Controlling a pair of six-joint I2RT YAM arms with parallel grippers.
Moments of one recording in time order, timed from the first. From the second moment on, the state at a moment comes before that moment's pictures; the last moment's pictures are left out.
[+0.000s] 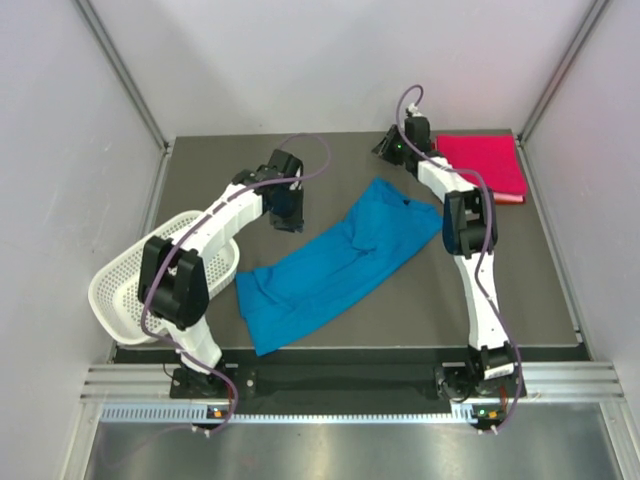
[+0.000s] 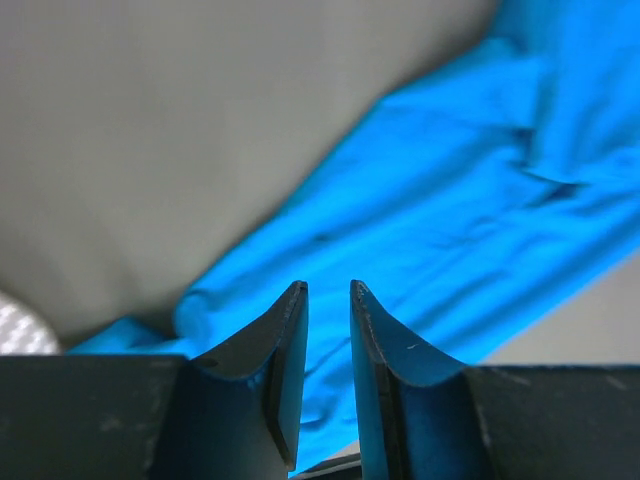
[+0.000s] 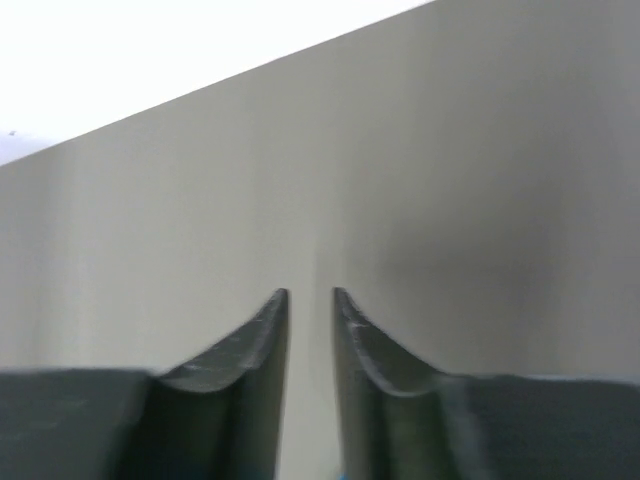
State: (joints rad) left arm -0.46 1.75 1.48 -0.82 -0.02 -0.41; right arm 0.21 2.60 2.17 -0.02 -0.25 0.62
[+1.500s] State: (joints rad) left arm -0.46 1.47 1.18 -0.67 0.12 -0.40; right arm 0.30 2.27 1.74 -0.26 0.01 0.42
